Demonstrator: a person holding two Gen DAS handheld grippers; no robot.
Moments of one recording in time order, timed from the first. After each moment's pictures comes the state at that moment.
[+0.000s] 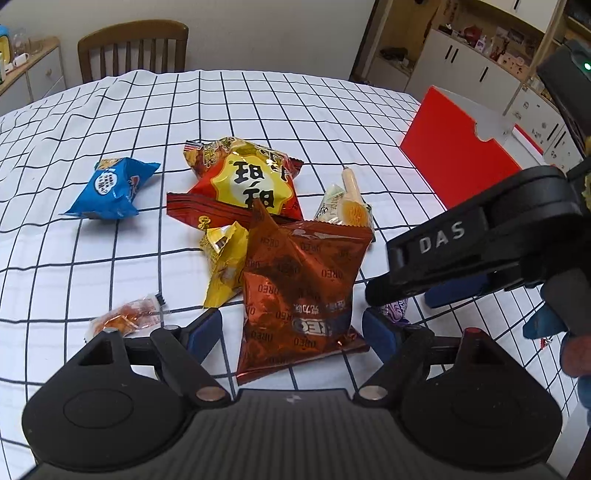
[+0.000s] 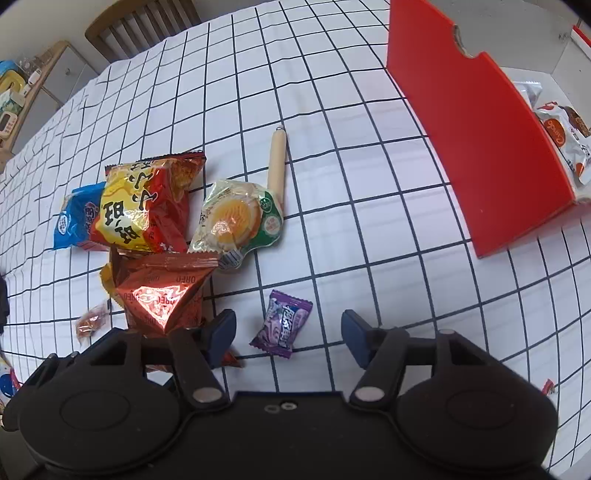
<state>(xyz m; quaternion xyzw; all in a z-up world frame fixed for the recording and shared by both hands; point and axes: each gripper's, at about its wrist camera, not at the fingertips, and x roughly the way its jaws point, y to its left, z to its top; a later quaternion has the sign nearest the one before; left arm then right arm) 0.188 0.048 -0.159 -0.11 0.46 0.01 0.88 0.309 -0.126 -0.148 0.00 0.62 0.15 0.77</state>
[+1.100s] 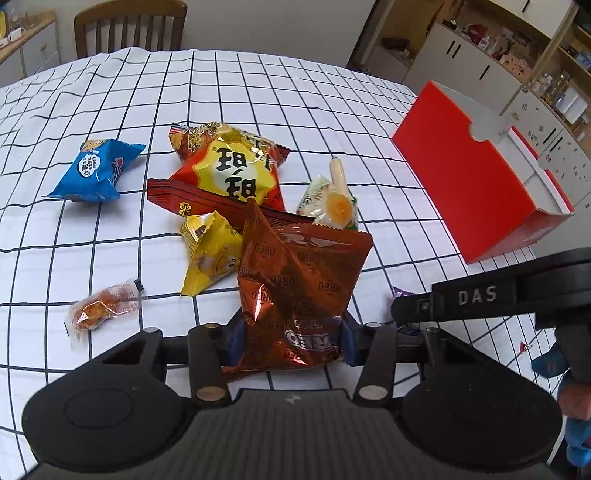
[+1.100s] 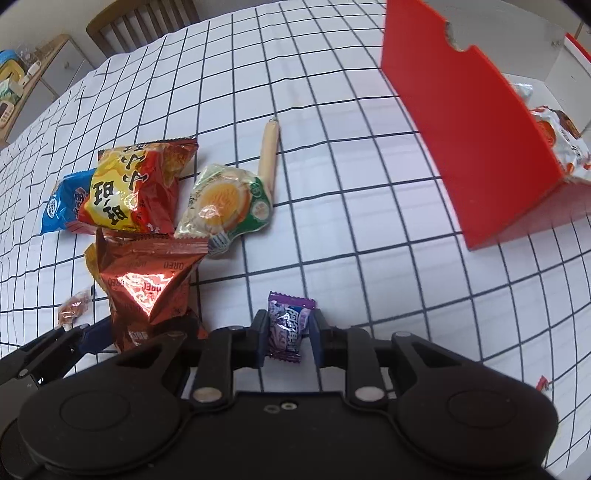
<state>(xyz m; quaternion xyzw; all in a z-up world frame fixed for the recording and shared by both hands) 0.191 0.044 -0.155 -0.14 0.48 0.00 0.87 0.294 -0.141 -0.149 -0.01 0.60 0.14 0.78</state>
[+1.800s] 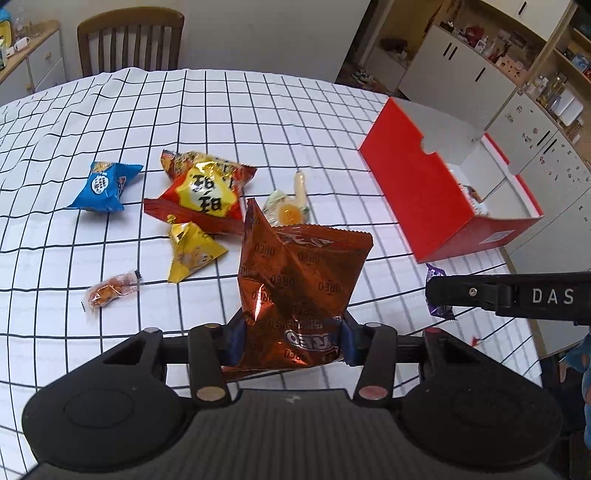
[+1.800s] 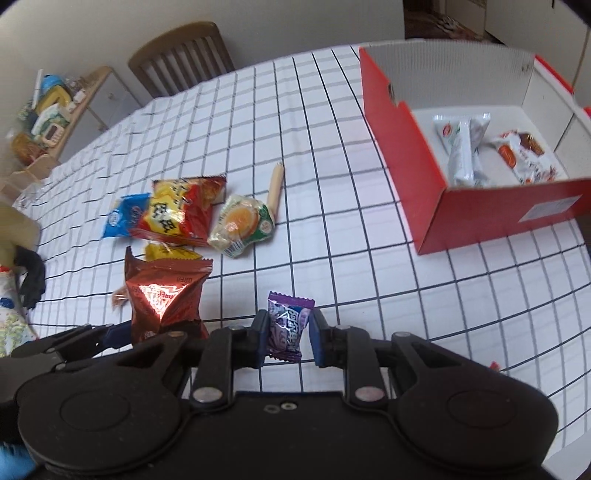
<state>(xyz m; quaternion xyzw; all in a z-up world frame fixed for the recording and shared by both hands) 0.170 0.014 -0.091 -0.15 0.48 0.00 0.86 0.259 -0.196 -0.076 0.01 0.55 0.21 0.81</state>
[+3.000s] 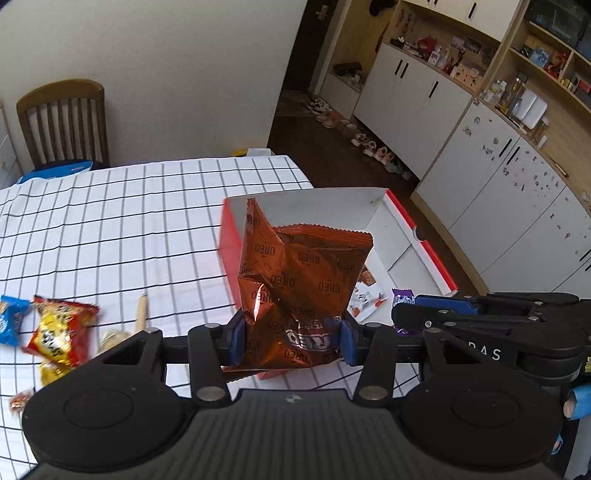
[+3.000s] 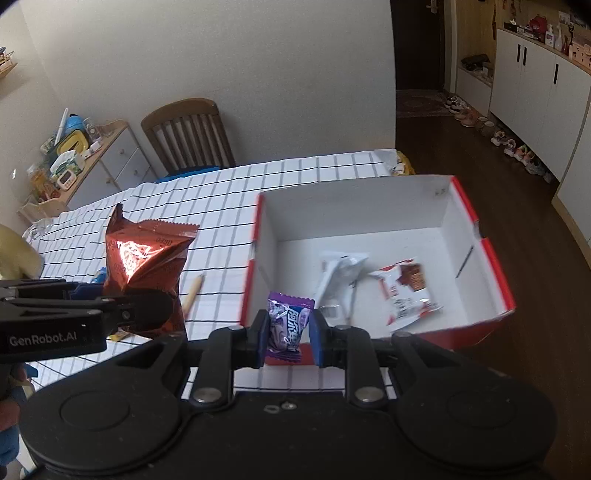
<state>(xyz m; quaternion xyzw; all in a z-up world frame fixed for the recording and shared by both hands) 0.293 -0.146 0.005 -0.12 0.44 -0.04 0.89 0.336 -0.344 0.000 -0.02 0.45 0.24 0.86</state>
